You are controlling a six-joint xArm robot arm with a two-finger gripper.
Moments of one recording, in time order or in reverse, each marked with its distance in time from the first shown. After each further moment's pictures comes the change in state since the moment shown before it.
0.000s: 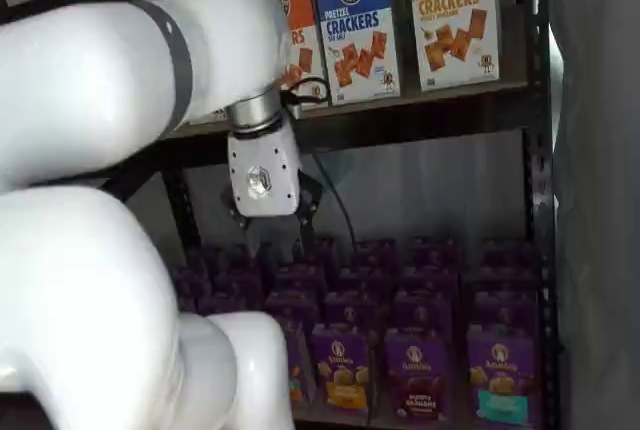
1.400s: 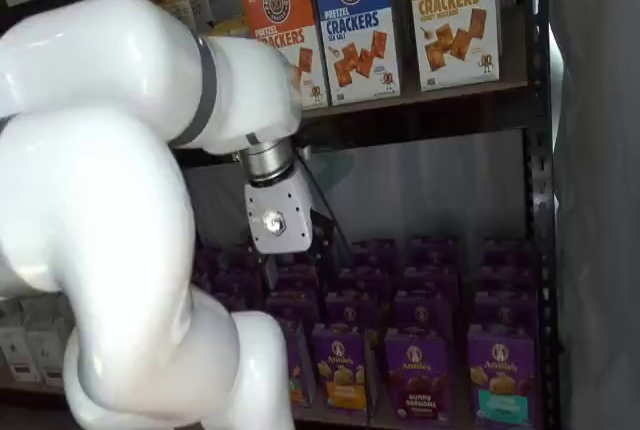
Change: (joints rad) arm 0.038 0.163 0.131 -0.068 -0.327 0.061
